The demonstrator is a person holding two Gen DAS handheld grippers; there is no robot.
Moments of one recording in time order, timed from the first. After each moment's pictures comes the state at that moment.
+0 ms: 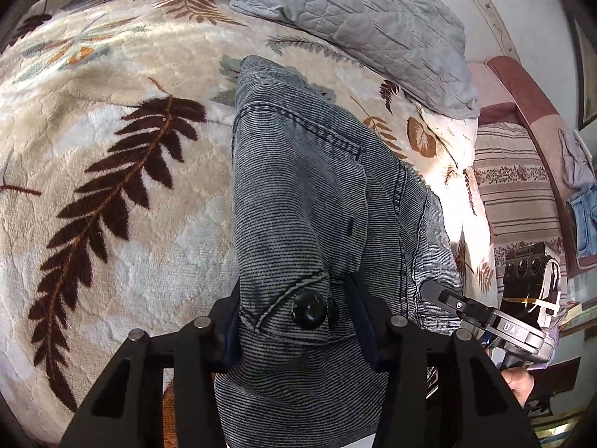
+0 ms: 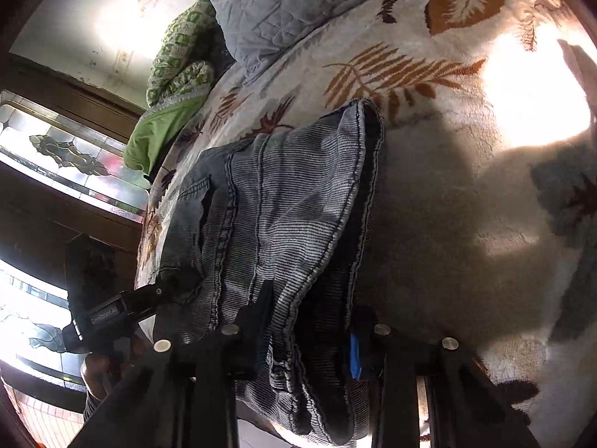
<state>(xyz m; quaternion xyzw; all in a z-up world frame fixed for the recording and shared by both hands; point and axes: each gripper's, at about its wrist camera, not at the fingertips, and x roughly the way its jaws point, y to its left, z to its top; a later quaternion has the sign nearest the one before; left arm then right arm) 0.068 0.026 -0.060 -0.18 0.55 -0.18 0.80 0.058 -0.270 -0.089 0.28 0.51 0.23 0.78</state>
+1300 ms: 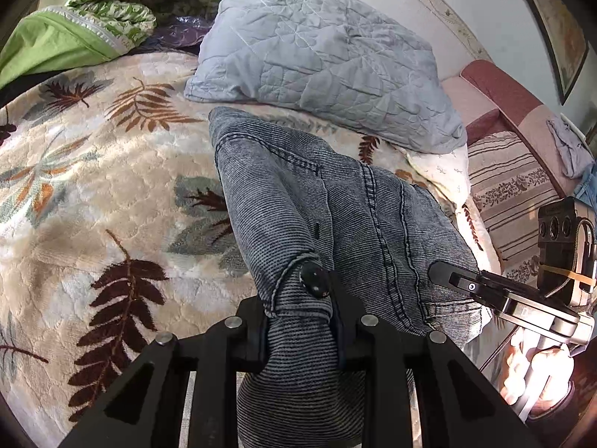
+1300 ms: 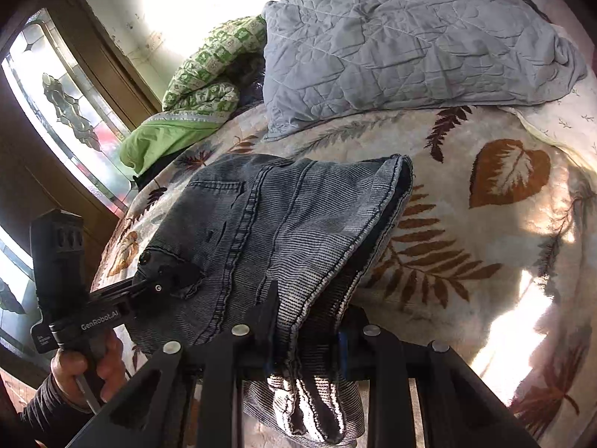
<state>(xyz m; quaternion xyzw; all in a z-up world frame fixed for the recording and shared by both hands) 0.135 0.004 -0.032 -0.13 0.46 -0.18 0.86 0.126 -0.252 -0.017 0.13 0.44 0.22 0.86</state>
